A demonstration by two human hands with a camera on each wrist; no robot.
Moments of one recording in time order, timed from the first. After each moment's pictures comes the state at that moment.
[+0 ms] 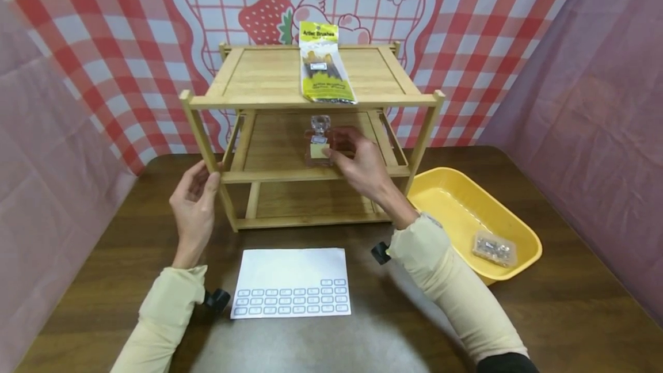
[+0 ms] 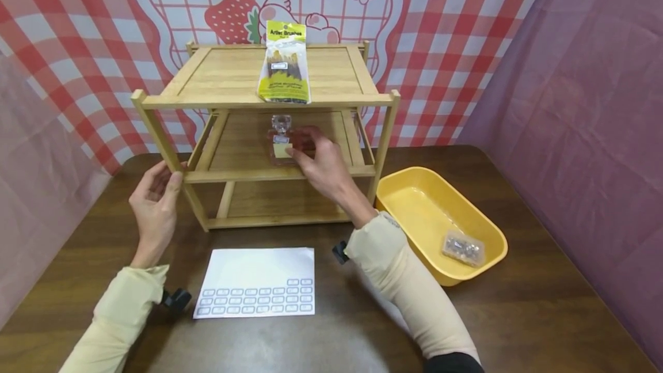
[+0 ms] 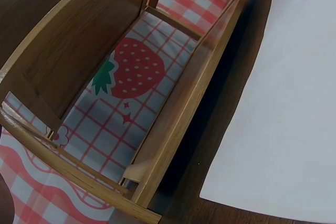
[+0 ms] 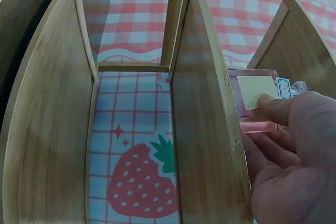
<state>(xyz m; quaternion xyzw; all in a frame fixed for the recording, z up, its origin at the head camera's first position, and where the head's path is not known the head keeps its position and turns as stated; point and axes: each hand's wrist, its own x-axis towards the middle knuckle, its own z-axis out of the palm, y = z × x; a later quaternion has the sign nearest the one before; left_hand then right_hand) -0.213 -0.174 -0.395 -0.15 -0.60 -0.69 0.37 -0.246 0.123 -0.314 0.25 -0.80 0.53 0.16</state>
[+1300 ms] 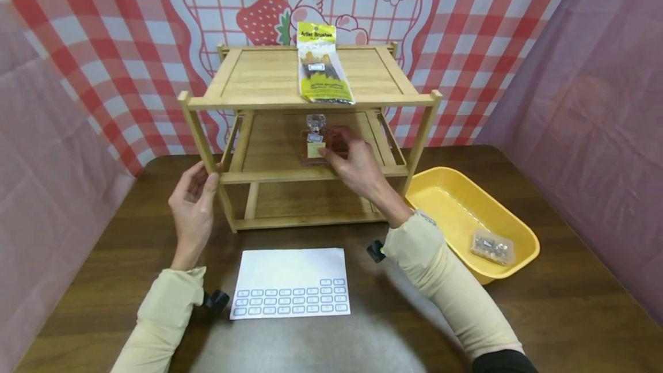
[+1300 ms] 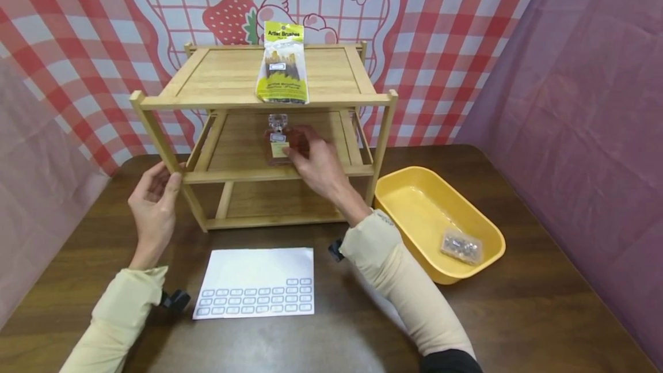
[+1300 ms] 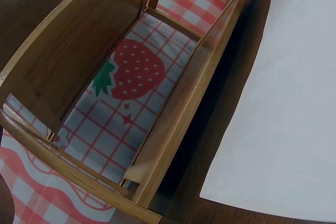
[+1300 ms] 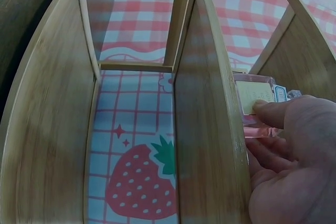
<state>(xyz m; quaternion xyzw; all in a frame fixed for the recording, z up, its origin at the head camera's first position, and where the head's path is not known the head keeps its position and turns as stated) -0.212 -0.175 -0.393 -0.15 -0.62 -0.68 0.36 -0.249 0.118 -0.313 0.24 -0.83 0.48 0.16</state>
